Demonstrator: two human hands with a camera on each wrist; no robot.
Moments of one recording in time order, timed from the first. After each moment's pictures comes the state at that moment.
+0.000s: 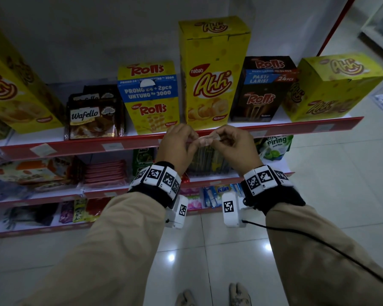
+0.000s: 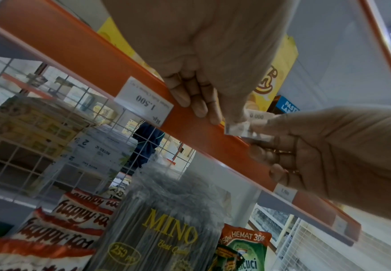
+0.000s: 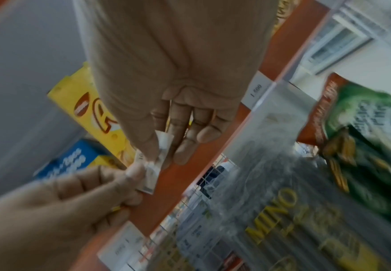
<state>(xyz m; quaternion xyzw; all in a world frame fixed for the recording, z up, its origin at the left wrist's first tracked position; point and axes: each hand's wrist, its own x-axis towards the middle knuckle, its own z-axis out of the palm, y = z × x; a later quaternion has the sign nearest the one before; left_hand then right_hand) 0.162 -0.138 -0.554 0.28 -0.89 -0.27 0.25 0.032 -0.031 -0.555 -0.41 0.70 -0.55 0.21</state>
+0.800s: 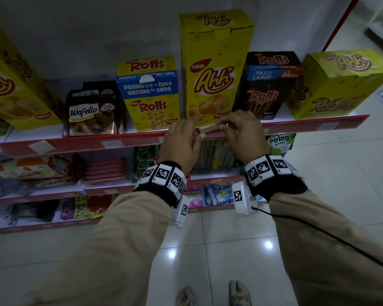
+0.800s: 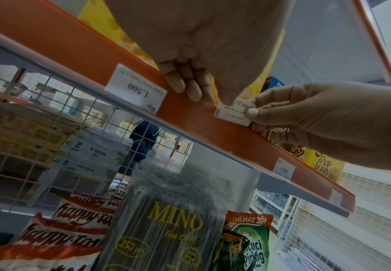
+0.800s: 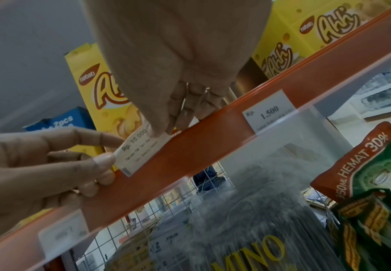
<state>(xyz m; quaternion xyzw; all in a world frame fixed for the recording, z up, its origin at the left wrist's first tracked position) 0.155 -0.133 -0.561 0.29 -0.90 -0.20 0.26 0.006 -0.036 -0.542 -0.52 0.77 -0.37 0.00</state>
